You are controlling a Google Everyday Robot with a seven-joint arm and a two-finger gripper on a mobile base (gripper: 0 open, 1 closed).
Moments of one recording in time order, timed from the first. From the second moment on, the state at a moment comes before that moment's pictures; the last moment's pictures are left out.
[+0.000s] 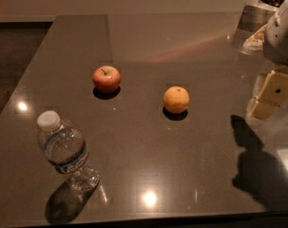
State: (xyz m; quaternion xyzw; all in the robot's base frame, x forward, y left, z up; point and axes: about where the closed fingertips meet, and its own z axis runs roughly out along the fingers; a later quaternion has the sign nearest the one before) arm 0.438 -0.217 0.976 -0.60 0.78 -0.03 0.16
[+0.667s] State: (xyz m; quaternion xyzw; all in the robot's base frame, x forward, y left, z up) arm 0.442 -0.208 0.971 -0.61 0.78 -0.02 0.17
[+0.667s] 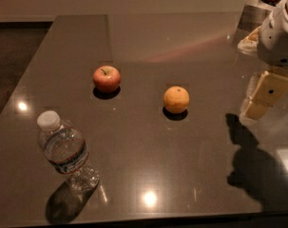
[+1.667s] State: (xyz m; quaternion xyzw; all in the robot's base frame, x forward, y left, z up) arm 0.481 -0.165 0.916 -0.59 0.78 0.06 0.21
